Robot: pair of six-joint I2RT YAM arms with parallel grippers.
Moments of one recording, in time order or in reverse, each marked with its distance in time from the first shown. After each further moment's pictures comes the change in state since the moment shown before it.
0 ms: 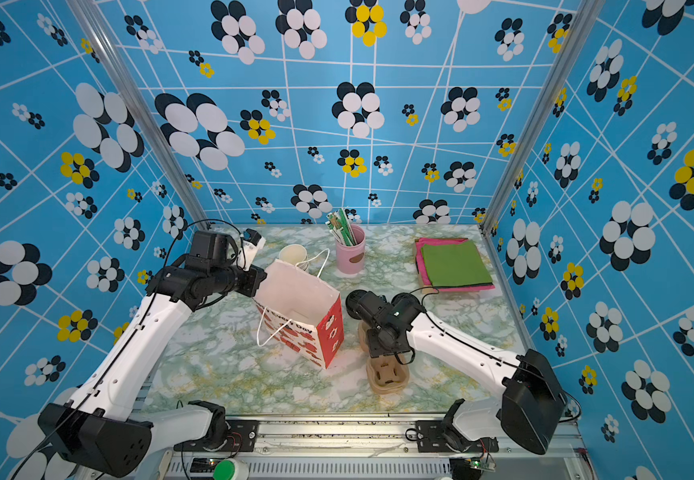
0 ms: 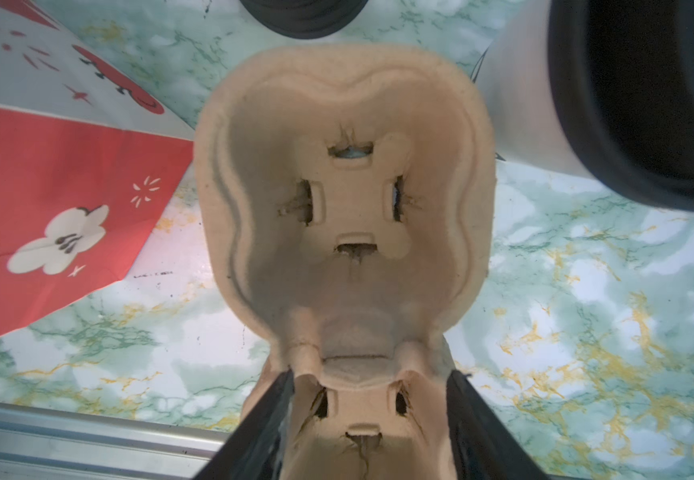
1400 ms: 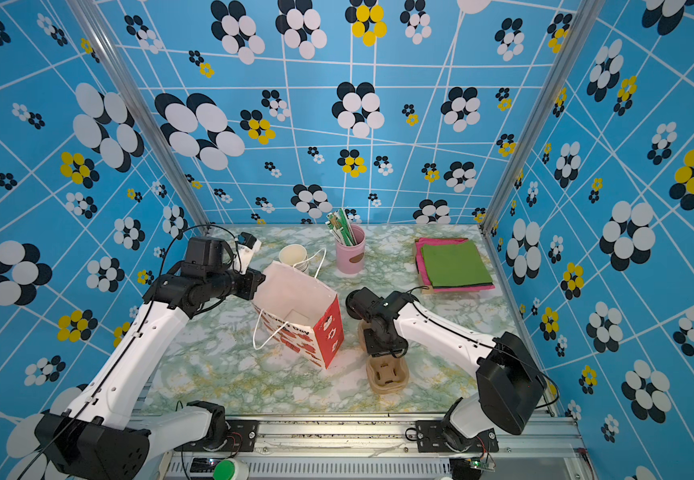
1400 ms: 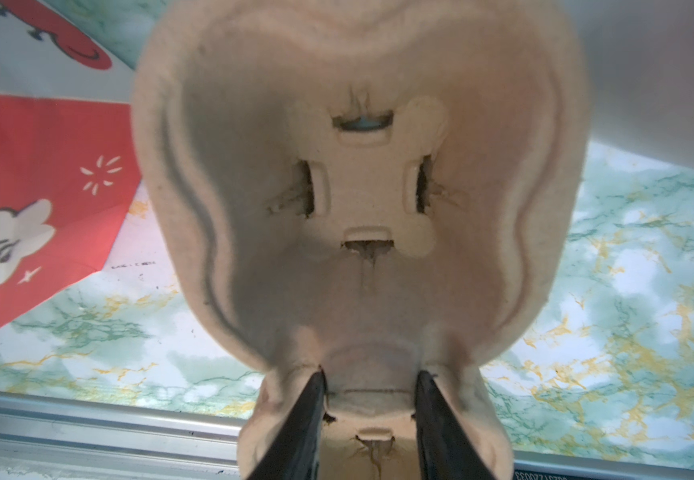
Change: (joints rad) left arm 0.034 -0.047 -0.080 0.067 0.047 -0.026; right arm -0.041 0.121 0.038 -0.026 -0.100 -0.029
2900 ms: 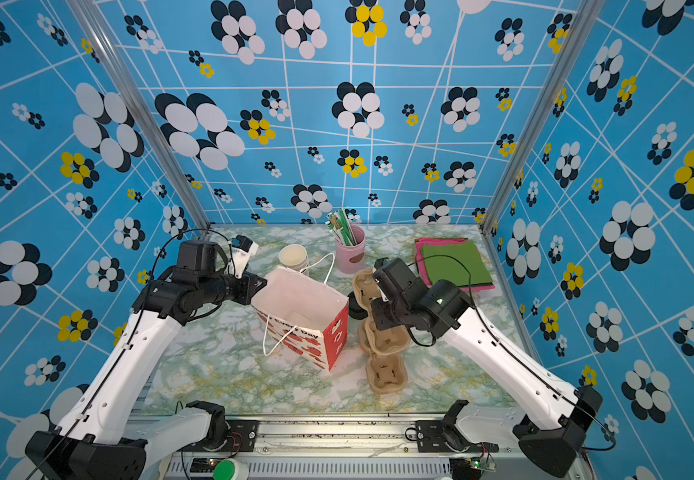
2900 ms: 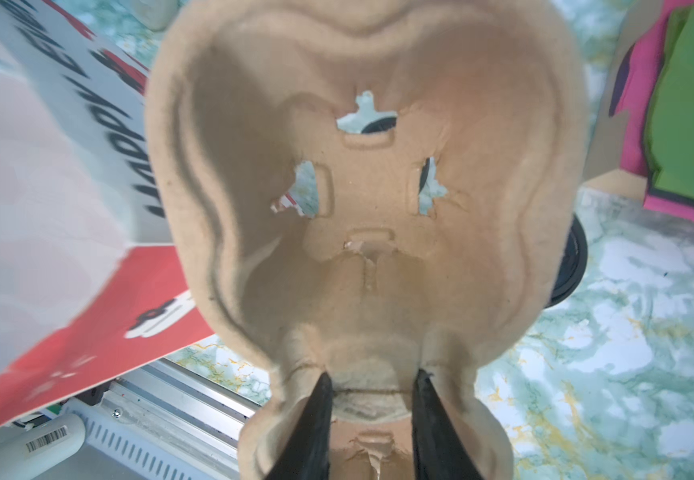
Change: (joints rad) left arm 0.014 -0.071 0.000 -0.065 0.124 -0.063; right arm -0.010 -0.270 0.328 -0.069 0.087 -0.212
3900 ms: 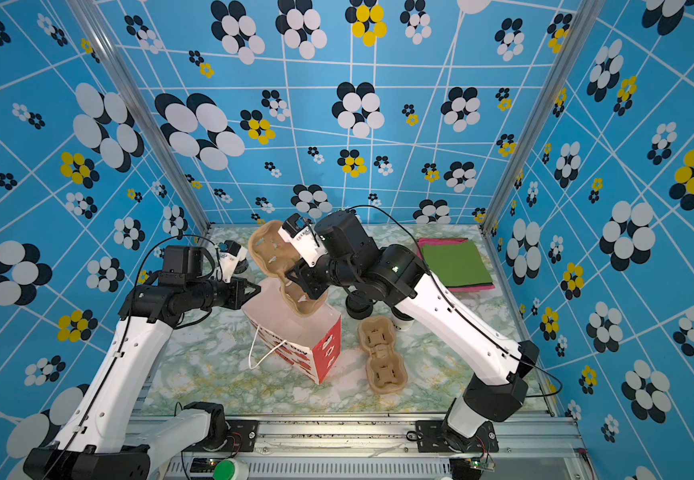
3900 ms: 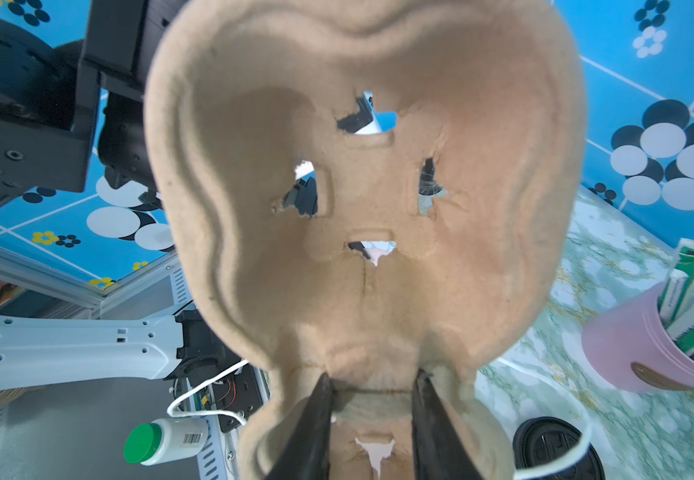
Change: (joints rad) left arm 0.097 -0.029 0.001 -0.088 0.130 -0.037; right arm 0.202 0.409 0.607 0.223 -0.265 -0.307
